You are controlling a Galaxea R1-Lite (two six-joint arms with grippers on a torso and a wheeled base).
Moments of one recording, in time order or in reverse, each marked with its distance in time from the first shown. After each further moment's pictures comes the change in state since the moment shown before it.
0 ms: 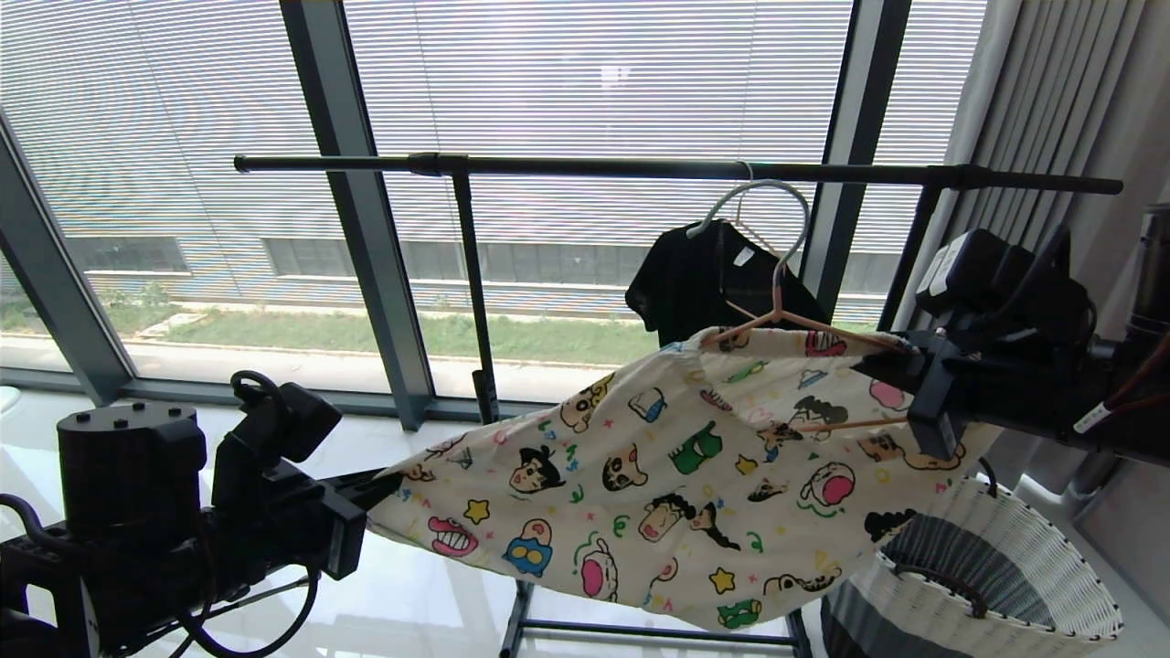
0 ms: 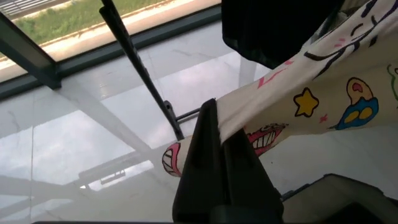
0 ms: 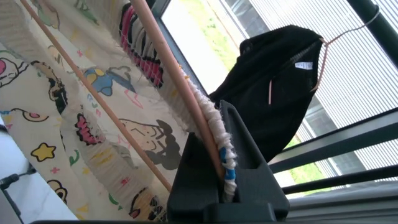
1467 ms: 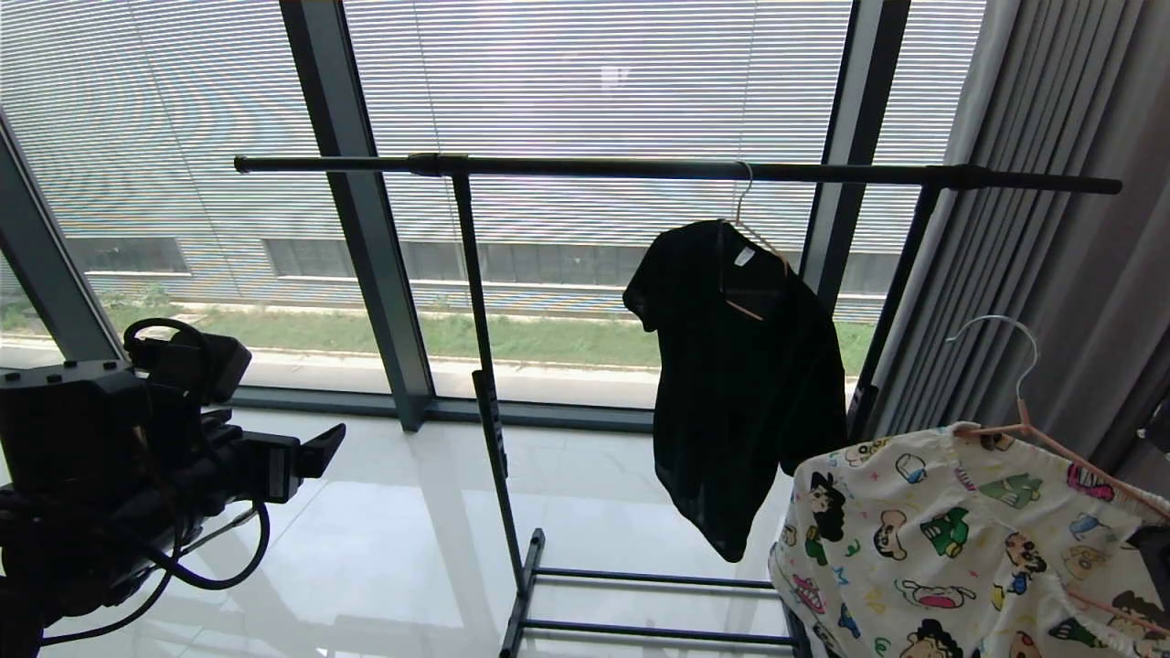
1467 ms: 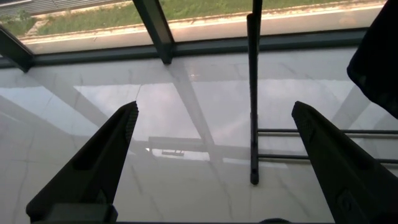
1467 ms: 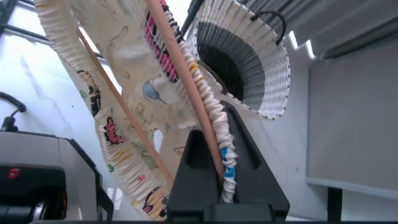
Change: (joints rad) left arm 0.111 -0.028 -0.082 -0.001 0.403 -0.048; right arm -0.372 -0.338 0.243 0.534 -0.417 0.415
